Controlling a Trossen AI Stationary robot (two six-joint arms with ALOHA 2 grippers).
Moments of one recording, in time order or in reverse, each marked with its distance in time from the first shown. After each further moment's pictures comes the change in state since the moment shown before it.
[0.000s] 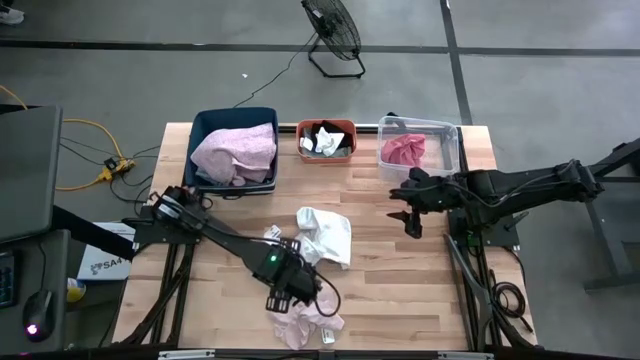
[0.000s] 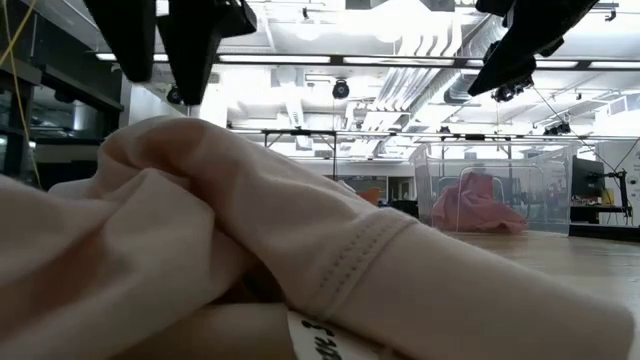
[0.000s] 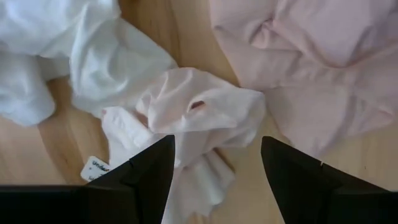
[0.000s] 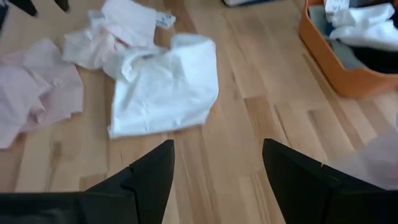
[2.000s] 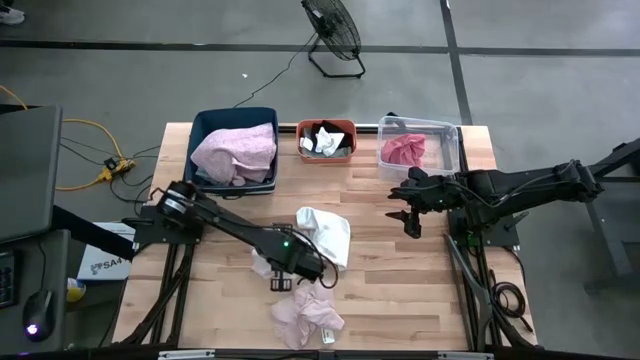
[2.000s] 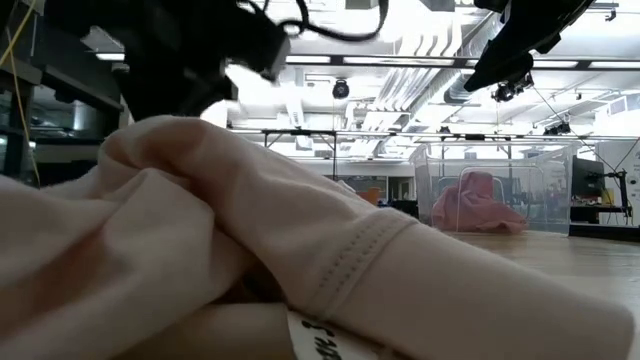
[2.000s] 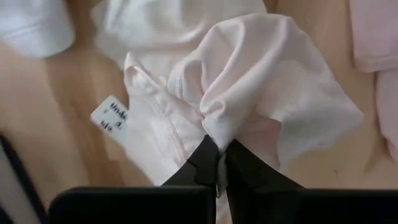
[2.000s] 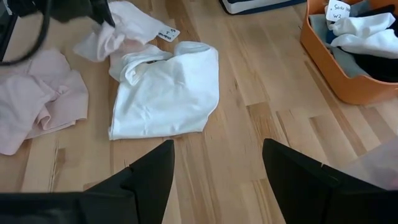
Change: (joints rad) left arm 0.110 0.004 -0.175 0.007 0.005 -0.087; right arm 0.000 -0.001 0.002 0.028 -0.003 -0.002
